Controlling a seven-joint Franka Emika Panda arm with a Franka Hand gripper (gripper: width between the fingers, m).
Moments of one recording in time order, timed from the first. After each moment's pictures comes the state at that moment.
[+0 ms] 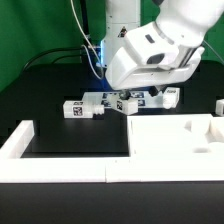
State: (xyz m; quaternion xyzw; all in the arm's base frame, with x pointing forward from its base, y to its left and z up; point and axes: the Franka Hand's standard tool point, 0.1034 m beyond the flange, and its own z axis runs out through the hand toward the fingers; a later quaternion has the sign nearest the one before) arm 0.440 0.006 0.044 0.91 0.25 -0.29 0.14
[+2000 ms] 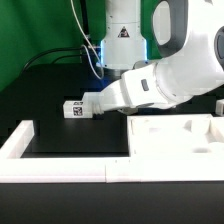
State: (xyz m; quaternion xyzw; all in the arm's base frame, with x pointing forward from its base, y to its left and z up) arm 0.414 -0.008 0.010 0.85 0.22 -0.45 0.16
